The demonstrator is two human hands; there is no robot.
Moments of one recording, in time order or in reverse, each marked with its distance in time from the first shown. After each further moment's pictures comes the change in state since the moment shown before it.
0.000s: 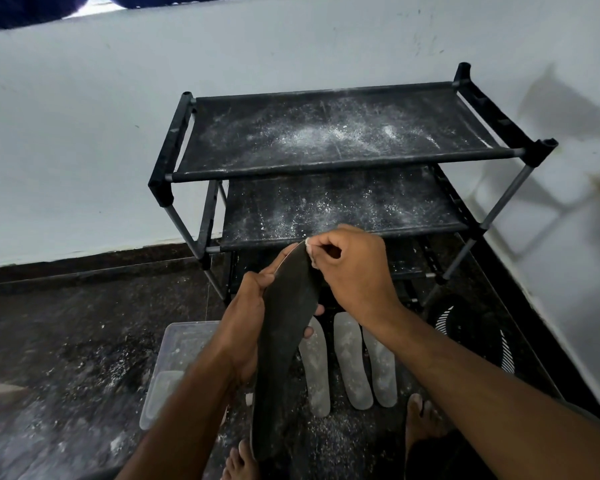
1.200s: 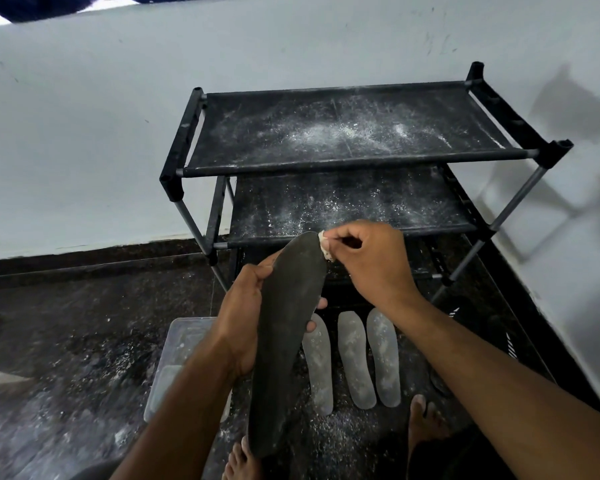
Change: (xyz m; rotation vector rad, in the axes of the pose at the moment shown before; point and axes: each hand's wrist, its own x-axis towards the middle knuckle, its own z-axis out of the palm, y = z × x) left_hand -0.004 0.008 -0.005 -0.192 0.051 -0.003; right_hand 0.008 0.005 -0.010 0.058 -0.058 0.066
